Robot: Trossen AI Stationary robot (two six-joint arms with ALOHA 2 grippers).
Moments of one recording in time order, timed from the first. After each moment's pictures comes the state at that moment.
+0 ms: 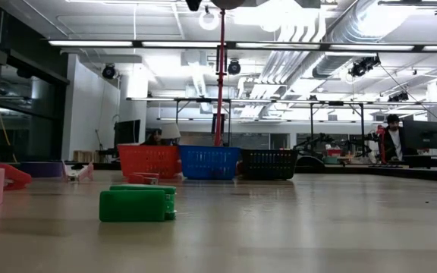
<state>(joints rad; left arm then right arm) 0.24 1.34 1.31 -0.12 0.48 -0.02 0.08 1.35 1.03 0.49 0.28 -0.03</state>
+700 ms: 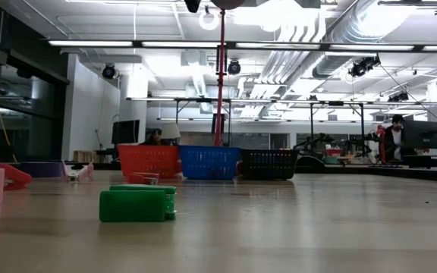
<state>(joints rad) 0.24 1.34 1.31 -0.12 0.45 -0.03 0.07 1.38 1.03 0.57 0.27 -0.05</state>
